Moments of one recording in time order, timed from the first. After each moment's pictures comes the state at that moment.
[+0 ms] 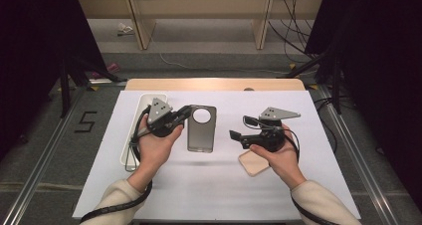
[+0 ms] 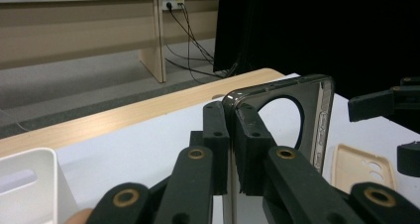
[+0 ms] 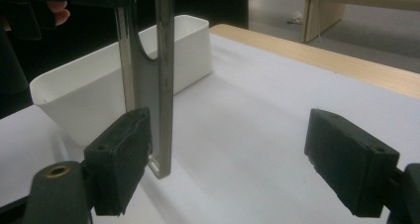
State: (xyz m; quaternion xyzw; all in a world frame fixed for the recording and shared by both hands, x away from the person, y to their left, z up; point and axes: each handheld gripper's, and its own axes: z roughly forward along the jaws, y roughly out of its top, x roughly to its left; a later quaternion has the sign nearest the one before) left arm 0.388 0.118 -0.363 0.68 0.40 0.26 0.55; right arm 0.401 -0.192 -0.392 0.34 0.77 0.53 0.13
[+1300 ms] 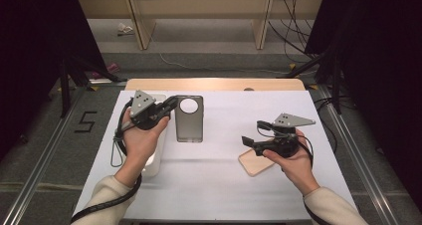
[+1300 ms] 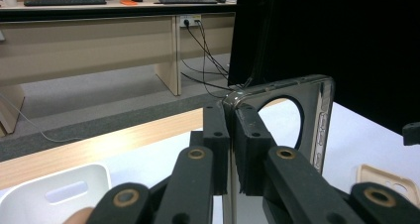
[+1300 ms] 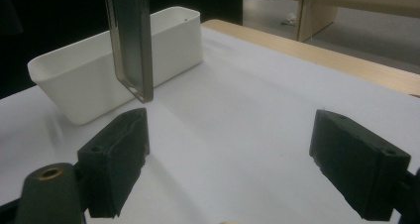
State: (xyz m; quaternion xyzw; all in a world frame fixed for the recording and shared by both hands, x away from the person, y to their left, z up) left arm 0.393 0.147 -0.344 0.66 0.41 0.29 0.56; right arm 0.386 -0.224 -0.397 0.33 0.77 0.52 0.14
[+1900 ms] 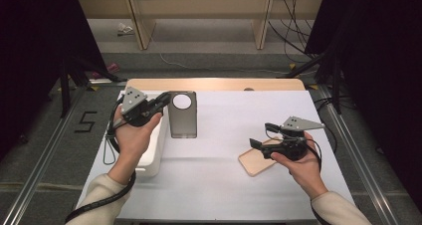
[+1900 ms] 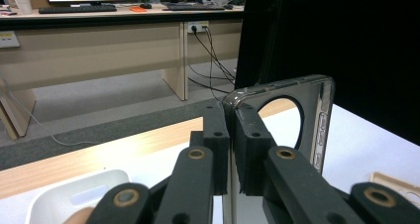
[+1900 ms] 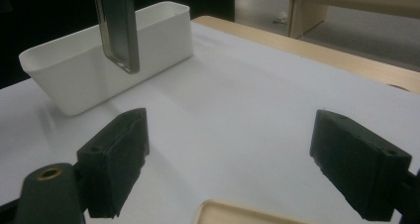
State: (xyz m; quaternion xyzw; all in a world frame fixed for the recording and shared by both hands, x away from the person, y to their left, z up) left arm 0.394 0.163 -0.337 0.66 0.41 0.30 0.56; right arm 0.378 -0.244 -0.399 0.34 0.77 0.52 0.15
